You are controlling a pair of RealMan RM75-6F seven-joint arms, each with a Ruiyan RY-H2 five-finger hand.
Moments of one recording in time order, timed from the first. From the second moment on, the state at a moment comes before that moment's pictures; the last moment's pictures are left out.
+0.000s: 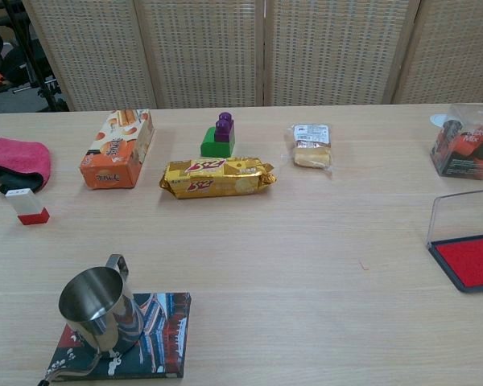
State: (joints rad) left arm -0.13 -0.93 -0.03 -1.88 1.48 1.42 0.09; right arm 0.02 -1.09 0.08 -1.61 -1.64 1.69 0.15
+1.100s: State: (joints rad) left arm -0.32 -1.03 -0.10 -1.78 1.27 1.06 0.03; right arm 0.03 -1.08 0.10 -1.62 -1.58 1.64 0.19
